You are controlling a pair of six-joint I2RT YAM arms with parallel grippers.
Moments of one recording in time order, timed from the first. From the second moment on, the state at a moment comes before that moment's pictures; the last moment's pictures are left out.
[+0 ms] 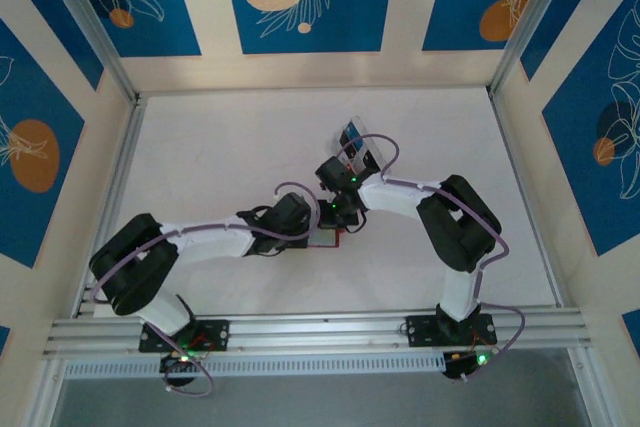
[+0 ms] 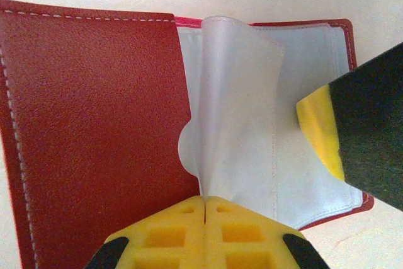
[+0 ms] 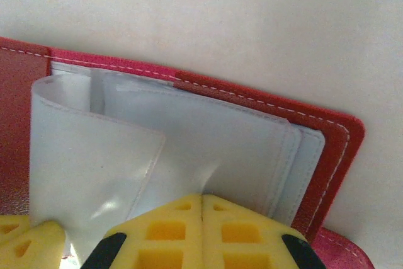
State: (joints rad) left arm -0.89 1.55 0.77 -0.24 -0.12 -0.75; right arm 0.71 1.85 1.13 -0.56 -0.21 0.62
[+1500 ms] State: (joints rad) left arm -0.80 1.54 0.87 -0.36 -0.08 -0.69; right arm 0.73 1.86 1.17 -0.59 -0.19 0.60
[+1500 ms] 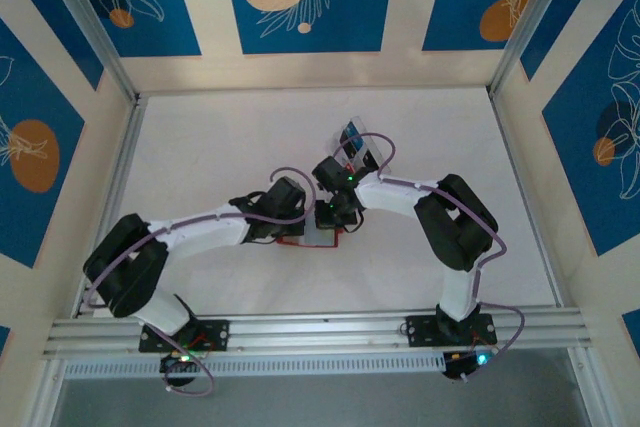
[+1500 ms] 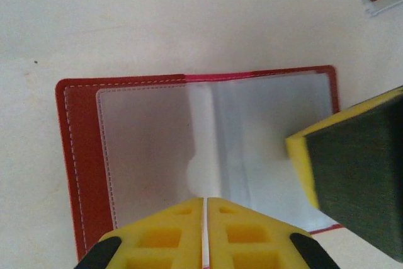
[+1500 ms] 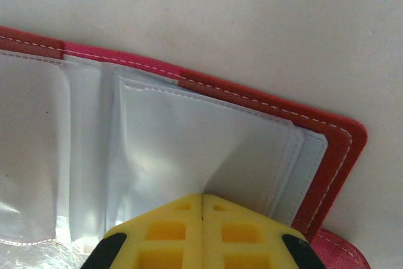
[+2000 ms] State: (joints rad) left arm -0.75 1.62 0.80 -0.29 -0.07 -0.64; right arm 0.73 1.88 1.20 -0.64 -0.19 0.52
